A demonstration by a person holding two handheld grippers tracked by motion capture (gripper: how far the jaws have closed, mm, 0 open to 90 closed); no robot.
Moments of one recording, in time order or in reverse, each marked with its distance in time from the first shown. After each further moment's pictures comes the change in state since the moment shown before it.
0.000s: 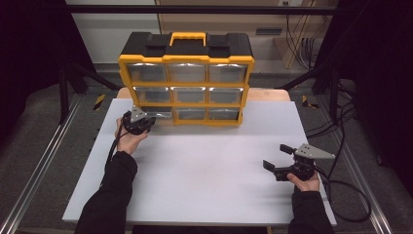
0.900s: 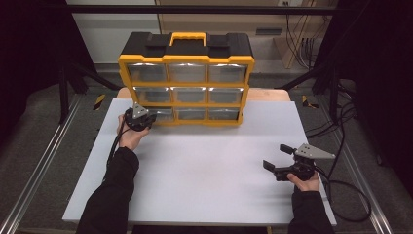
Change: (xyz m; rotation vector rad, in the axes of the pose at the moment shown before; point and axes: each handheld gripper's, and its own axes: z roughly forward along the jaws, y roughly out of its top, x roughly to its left) left arm 0.005 0.006 0.011 0.014 0.014 0.002; right arm 0.000 0.000 0.000 -0.002 0.001 0.002
